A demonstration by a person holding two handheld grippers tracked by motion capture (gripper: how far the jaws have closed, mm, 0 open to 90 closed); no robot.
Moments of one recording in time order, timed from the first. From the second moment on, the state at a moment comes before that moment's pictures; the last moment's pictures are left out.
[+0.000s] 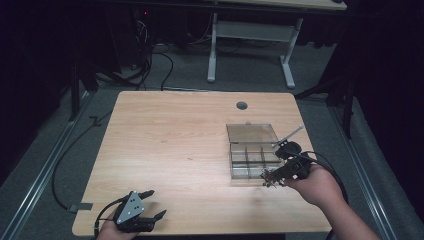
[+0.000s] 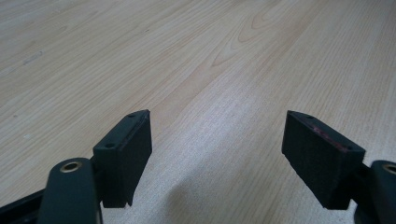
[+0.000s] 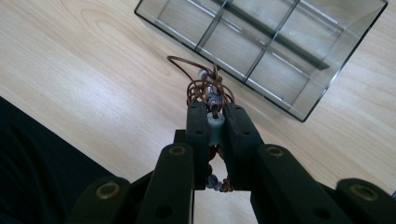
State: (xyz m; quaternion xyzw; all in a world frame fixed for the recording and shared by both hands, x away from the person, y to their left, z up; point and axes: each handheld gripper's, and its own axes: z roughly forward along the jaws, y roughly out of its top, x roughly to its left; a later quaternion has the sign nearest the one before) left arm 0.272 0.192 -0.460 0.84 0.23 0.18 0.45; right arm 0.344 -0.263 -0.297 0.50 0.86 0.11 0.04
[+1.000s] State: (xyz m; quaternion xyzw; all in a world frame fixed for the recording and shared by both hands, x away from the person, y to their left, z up) left arm 0.273 0.191 -0.460 0.84 0.23 0.17 0.45; right arm 0.418 -0.251 -0.292 0.51 0.85 0.12 0.07
